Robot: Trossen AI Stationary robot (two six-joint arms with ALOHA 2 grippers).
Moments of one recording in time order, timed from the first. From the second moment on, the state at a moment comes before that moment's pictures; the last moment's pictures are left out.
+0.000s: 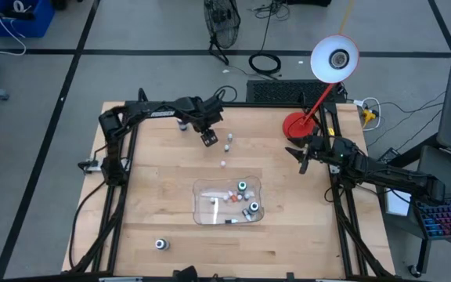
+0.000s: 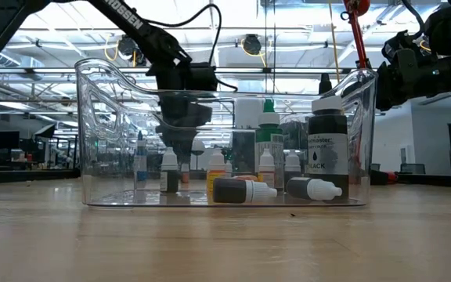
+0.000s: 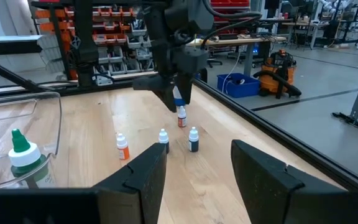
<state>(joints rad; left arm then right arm) 0.51 1.94 1.39 -0.74 -0.04 0.02 -0.40 0.32 0.05 0.19 -0.03 0.01</state>
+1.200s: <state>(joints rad) 0.51 1.96 1.39 -0.73 -0.01 0.00 -0.40 0.32 0.05 0.19 -0.03 0.01</state>
